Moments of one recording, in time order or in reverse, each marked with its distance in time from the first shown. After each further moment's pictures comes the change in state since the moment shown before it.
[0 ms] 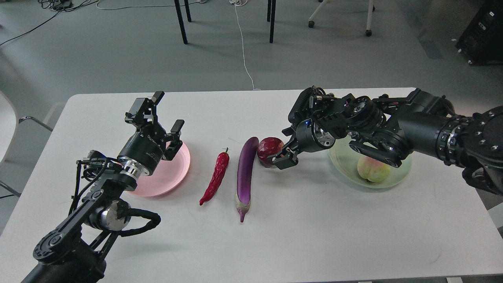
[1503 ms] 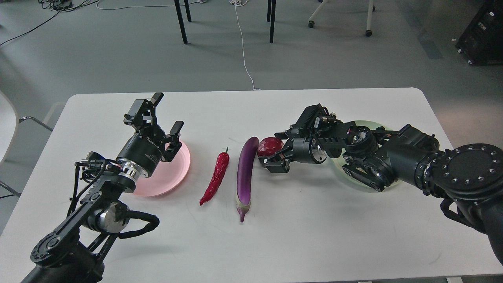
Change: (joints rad) left arm 0.018 0.010 0.000 -0.023 0.000 0.000 0.000; right arm -0.197 0.088 0.022 -0.203 0.082 -0.265 0.000
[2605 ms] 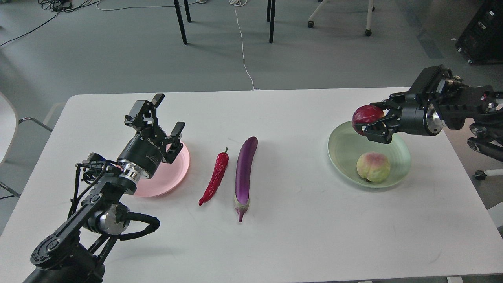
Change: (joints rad) left arm 0.007 -0.001 0.002 -0.010 0.000 -0.002 0.003; right arm 0.178 -0.661 -0.064 0.400 -0.138 -0.008 0.000
